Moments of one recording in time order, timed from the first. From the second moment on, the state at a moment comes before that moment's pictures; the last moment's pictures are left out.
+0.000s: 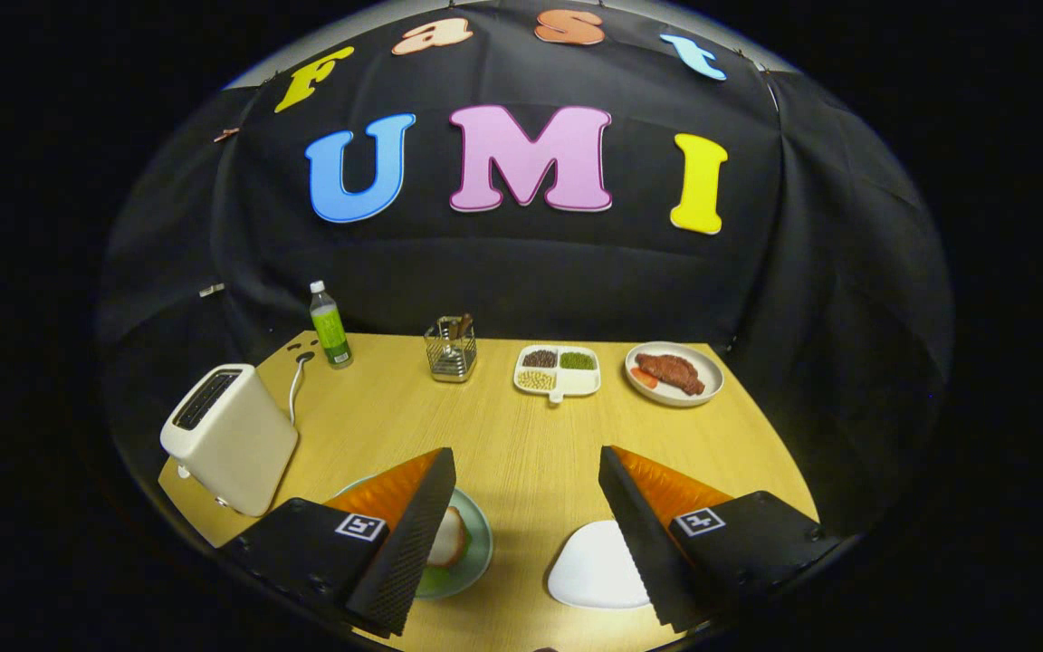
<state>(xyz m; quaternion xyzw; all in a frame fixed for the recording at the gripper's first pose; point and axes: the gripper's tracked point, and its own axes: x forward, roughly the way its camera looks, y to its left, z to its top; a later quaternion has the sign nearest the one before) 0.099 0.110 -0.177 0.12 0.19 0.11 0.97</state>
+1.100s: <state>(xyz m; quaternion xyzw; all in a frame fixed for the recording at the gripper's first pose) 0.017 0.077 -0.094 0.08 0.13 0.11 0.98</state>
